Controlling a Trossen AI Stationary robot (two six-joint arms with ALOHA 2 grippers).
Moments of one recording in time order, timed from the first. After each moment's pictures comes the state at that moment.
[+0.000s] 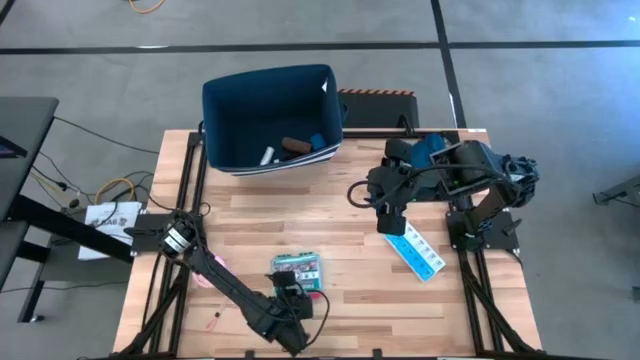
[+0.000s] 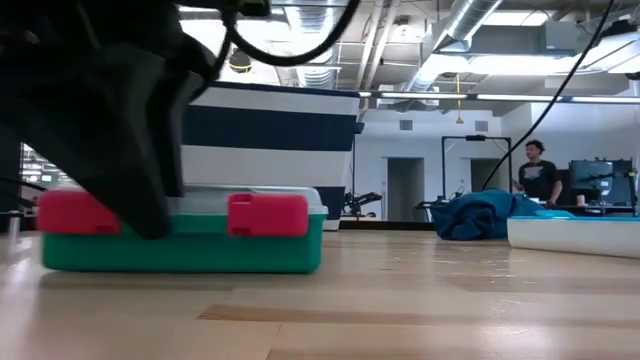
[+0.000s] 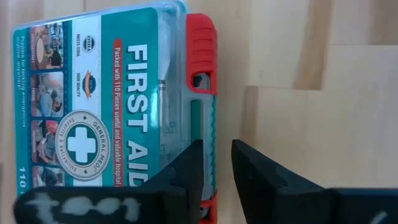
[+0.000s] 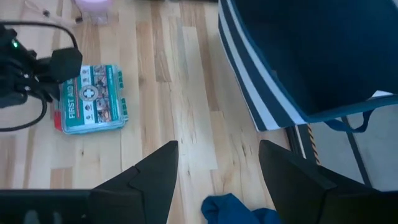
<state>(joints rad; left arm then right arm) -0.67 2.16 1.63 -0.94 -0.42 -0.70 0.28 1.71 2.30 -1.57 0.44 0.12</state>
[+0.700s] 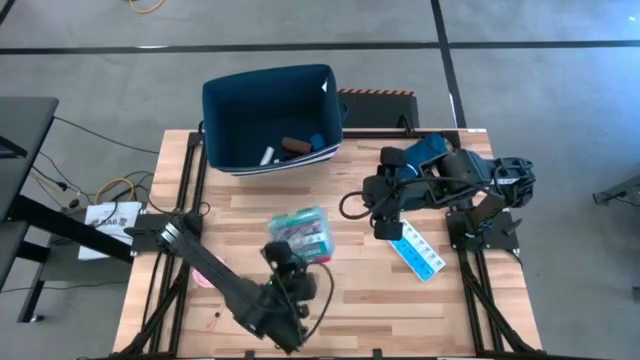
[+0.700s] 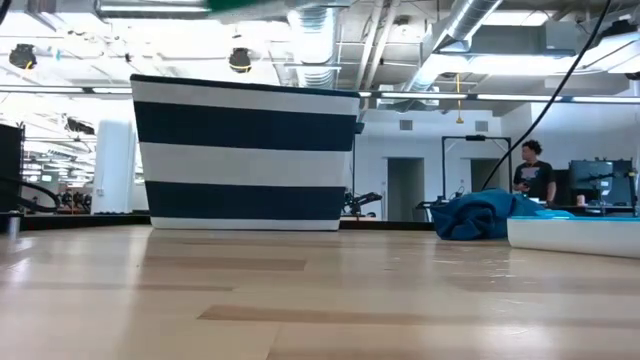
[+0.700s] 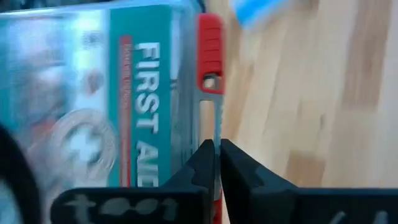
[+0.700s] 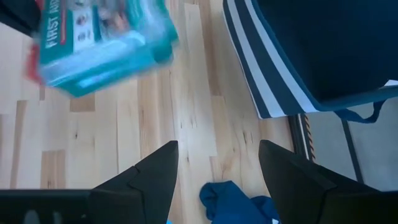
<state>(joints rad) -0.65 2.10 2.15 -1.55 -0.90 -0.75 0.28 1.71 2.22 -1.57 0.44 0.13</state>
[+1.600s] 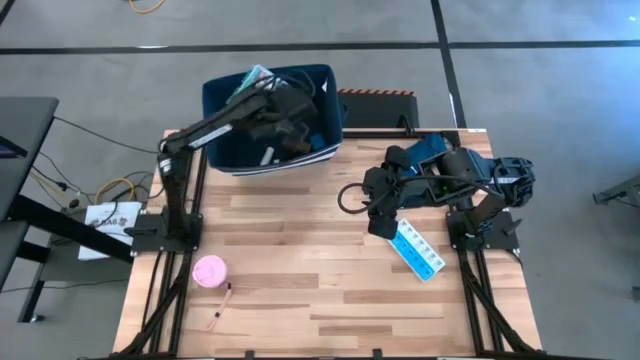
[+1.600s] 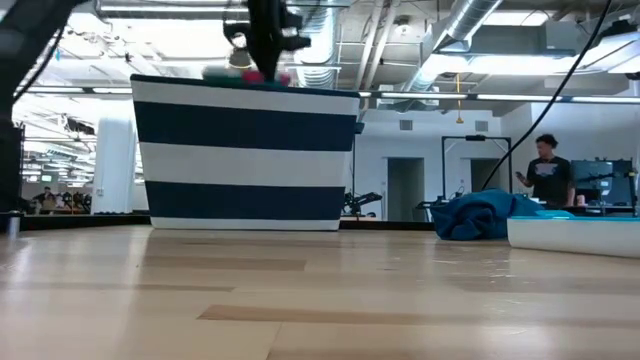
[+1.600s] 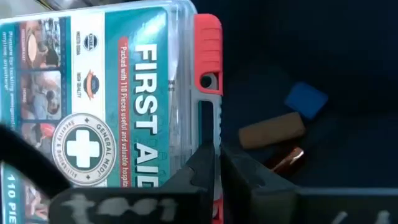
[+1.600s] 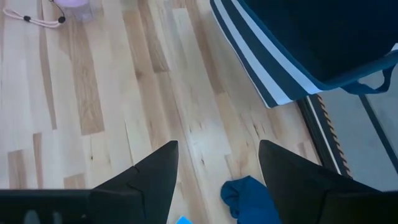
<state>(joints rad) 0.39 1.93 2.22 -1.48 -0.69 -0.41 0.28 1.71 2.22 -1.57 0.44 0.32</state>
